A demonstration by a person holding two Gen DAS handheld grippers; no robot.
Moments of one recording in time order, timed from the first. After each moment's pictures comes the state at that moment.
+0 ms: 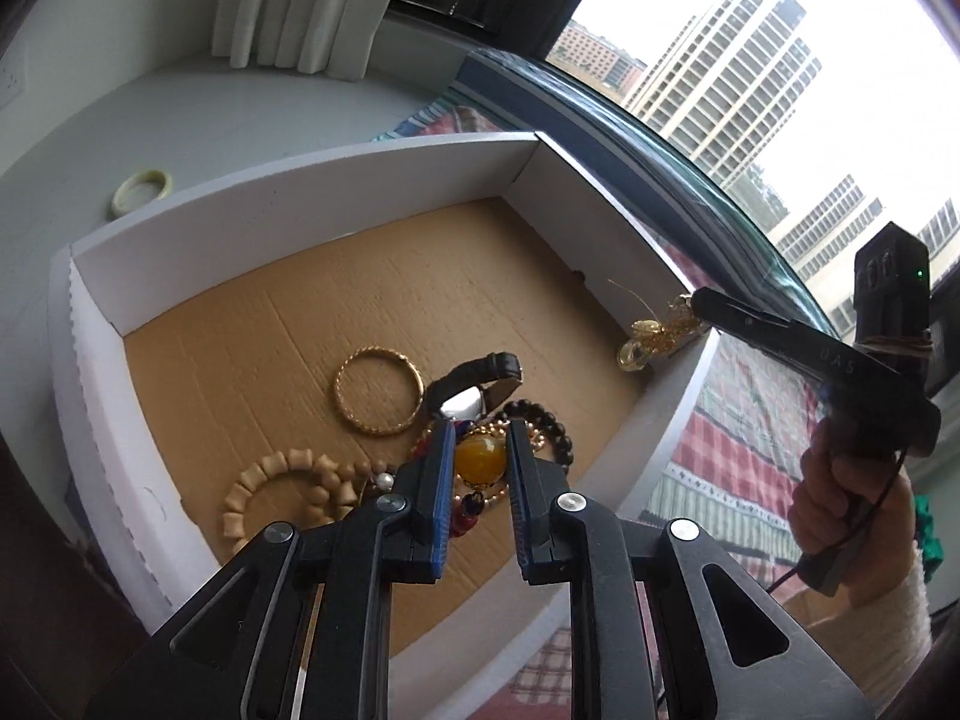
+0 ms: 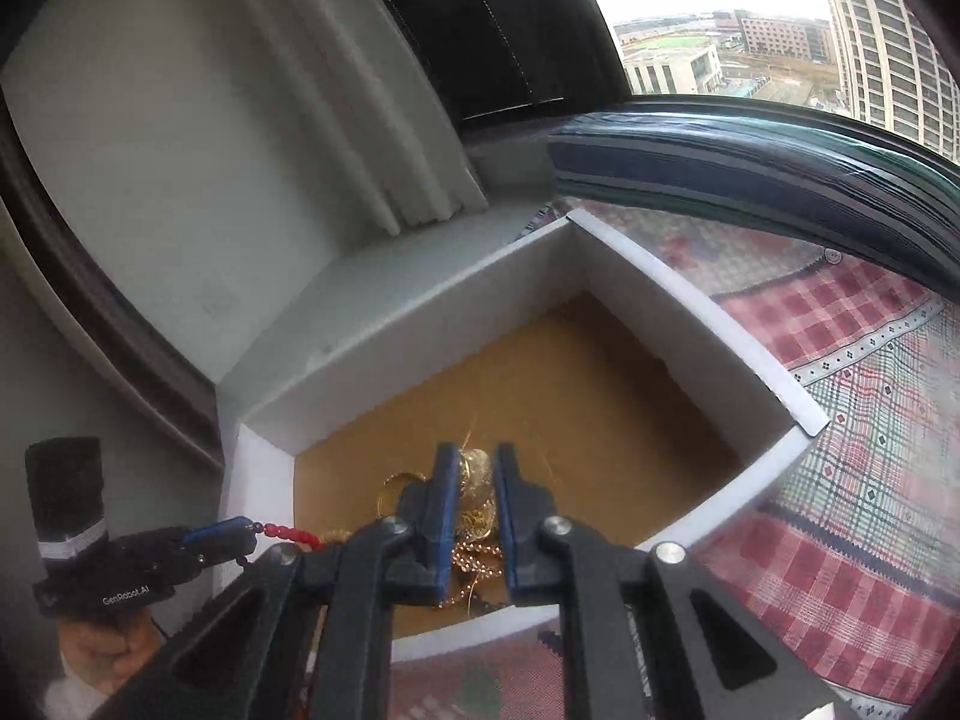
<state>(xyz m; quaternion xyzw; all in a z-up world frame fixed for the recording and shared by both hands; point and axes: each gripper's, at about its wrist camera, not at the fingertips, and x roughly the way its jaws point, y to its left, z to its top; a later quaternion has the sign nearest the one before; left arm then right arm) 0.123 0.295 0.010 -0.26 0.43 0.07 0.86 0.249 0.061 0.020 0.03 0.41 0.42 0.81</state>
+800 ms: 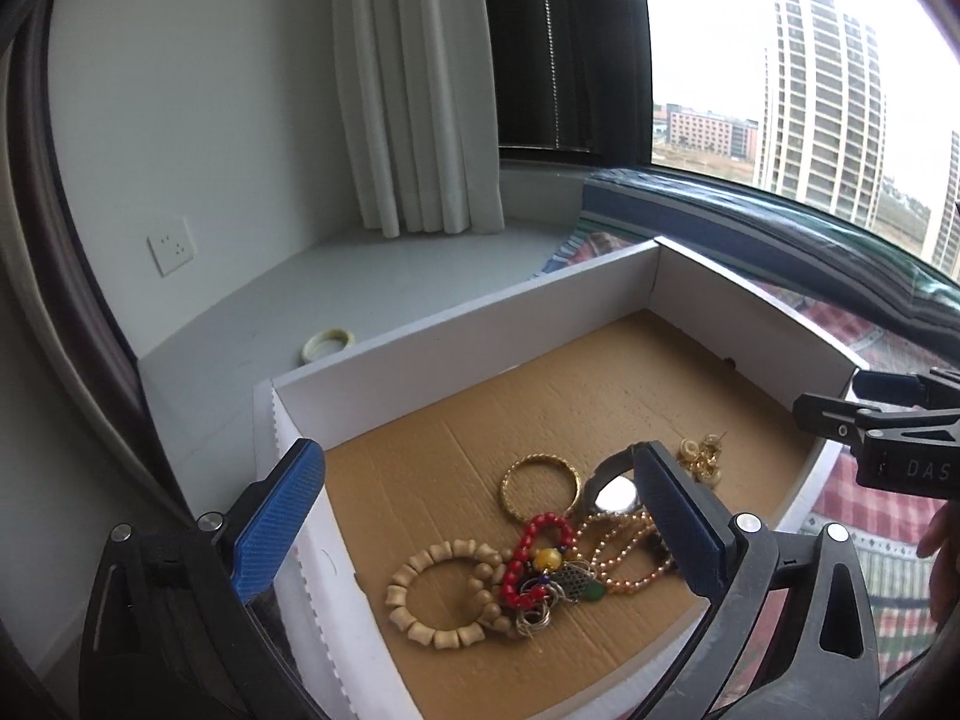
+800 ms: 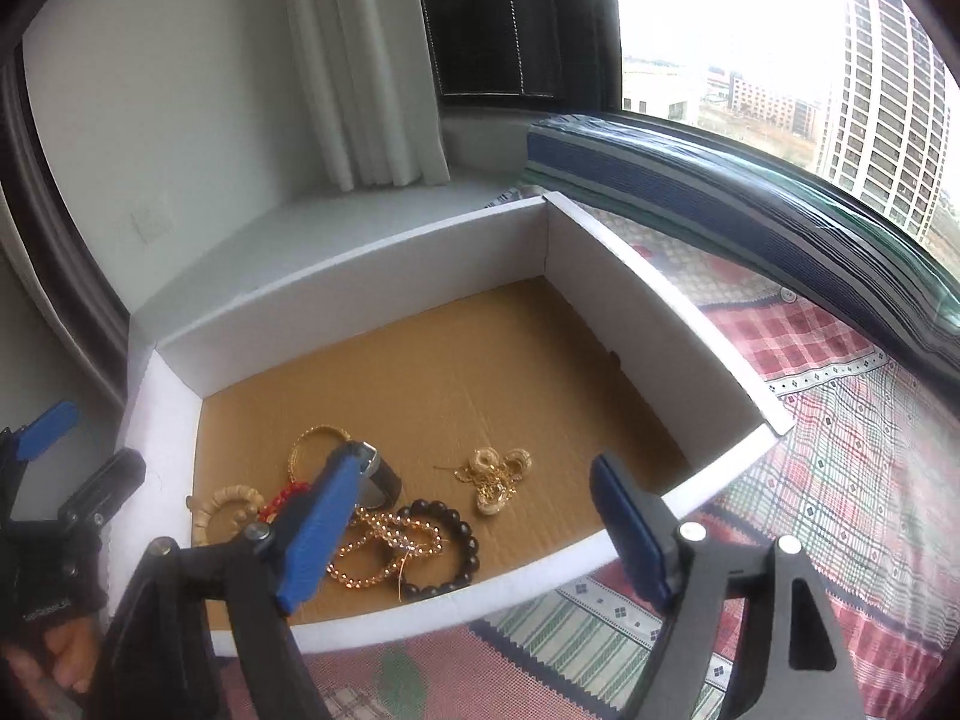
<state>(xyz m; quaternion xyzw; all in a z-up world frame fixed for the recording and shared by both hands) 0.098 0.236 0.043 -0.06 0.32 0.31 0.90 0.211 0.085 0.006 -0.09 0.38 0.34 0.86</state>
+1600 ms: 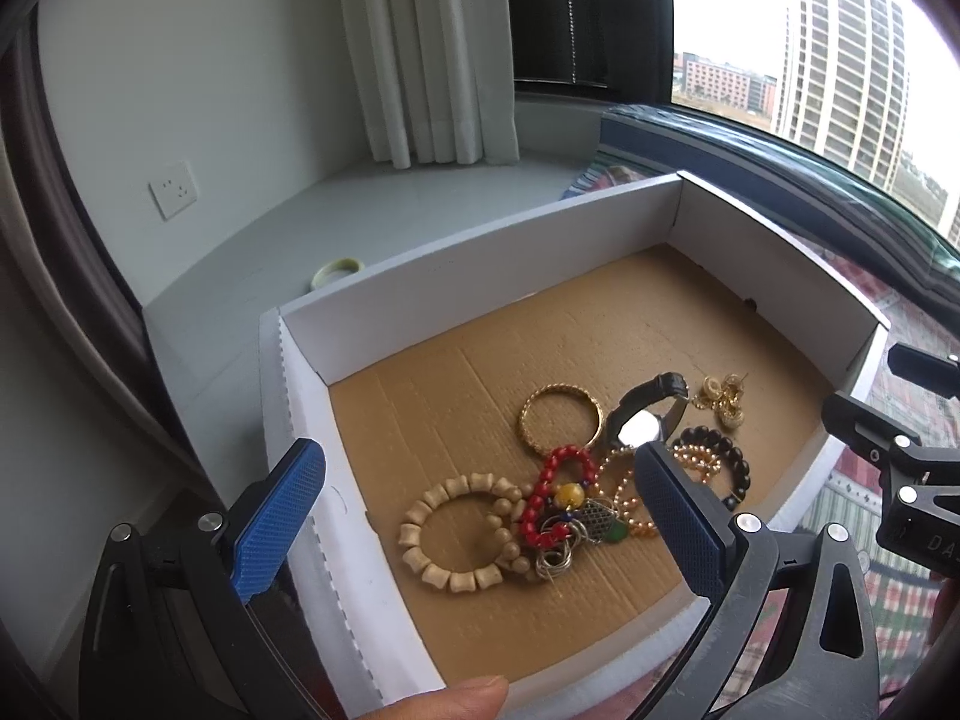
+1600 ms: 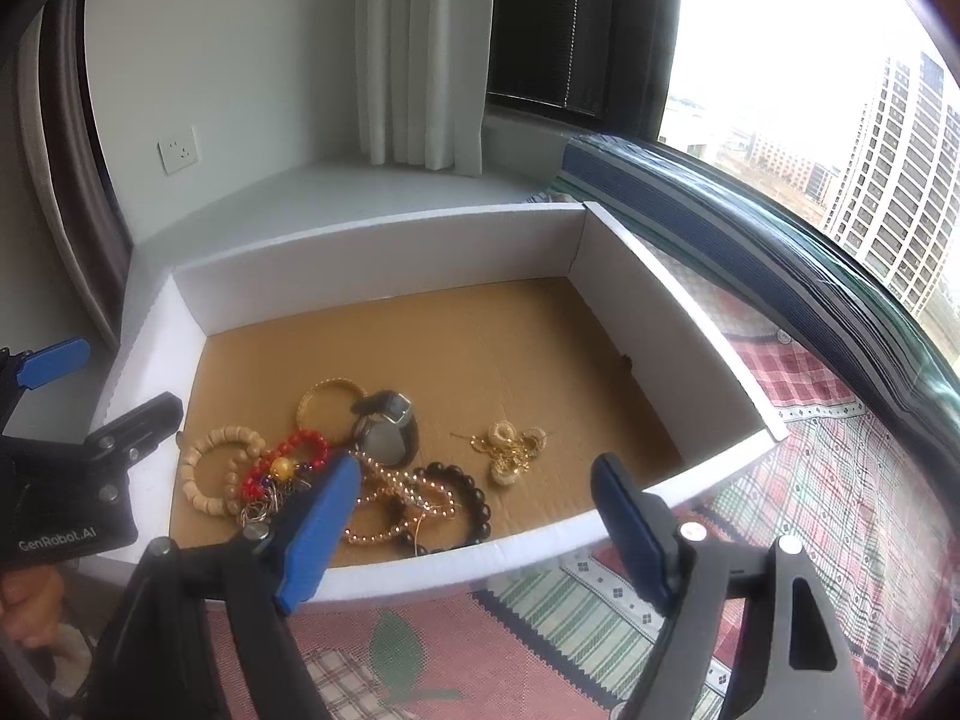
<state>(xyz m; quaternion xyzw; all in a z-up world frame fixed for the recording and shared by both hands) 0.094 0.244 0.025 -0.08 0.38 0.31 0.86 0.162 0.098 0.005 -0.17 0.34 0.34 0.86</state>
